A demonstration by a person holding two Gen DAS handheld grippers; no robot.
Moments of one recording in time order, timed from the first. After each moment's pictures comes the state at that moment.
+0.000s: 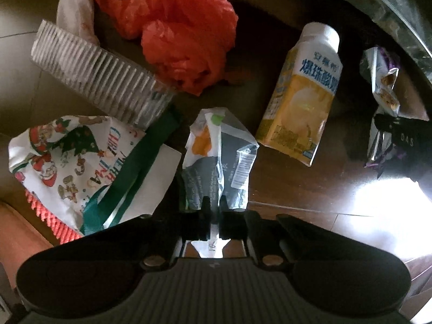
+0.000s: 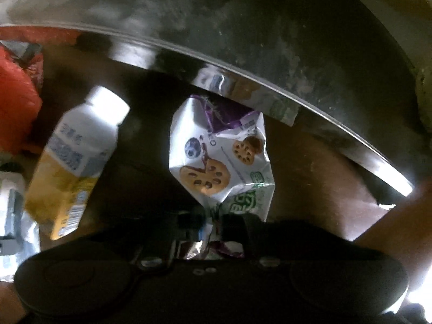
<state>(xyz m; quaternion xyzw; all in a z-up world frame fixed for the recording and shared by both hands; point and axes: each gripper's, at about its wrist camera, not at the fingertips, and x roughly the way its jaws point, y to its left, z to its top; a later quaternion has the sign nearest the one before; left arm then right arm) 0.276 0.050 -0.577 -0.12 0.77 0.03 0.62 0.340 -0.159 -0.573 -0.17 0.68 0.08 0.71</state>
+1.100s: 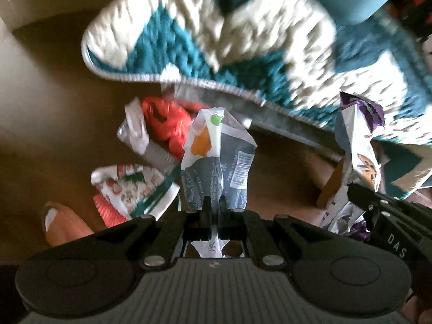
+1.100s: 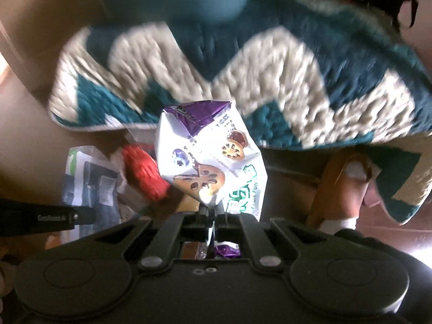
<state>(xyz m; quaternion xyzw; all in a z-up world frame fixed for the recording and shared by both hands) 0.211 0.044 -0.282 -0.15 0.60 0.04 0.79 0.243 -0.139 -0.253 -0.04 0.53 0.12 0.84</state>
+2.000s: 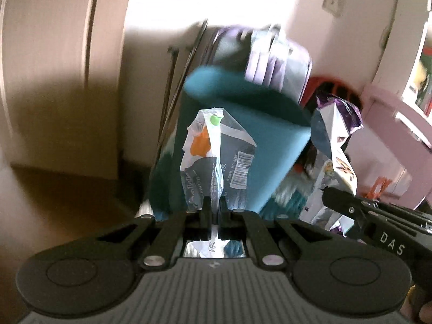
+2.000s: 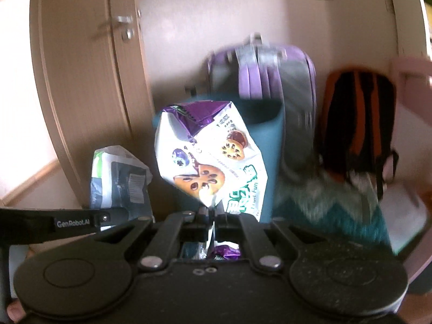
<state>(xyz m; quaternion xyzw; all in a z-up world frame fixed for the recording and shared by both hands) 0.196 0.054 0.011 -0.13 0.31 -0.01 0.94 0.221 -0.142 0.019 0.01 0.26 0.19 0.95</state>
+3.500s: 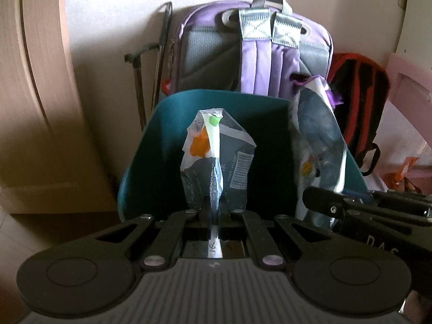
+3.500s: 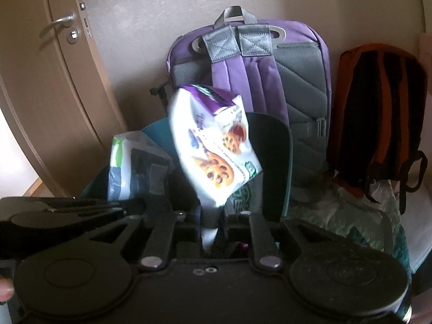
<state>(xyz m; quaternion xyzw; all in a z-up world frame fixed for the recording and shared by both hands) 0.407 0.035 0.023 -0.04 0.38 -0.02 0.92 0.418 -0.134 0.026 0.05 0.34 0.17 0.92</state>
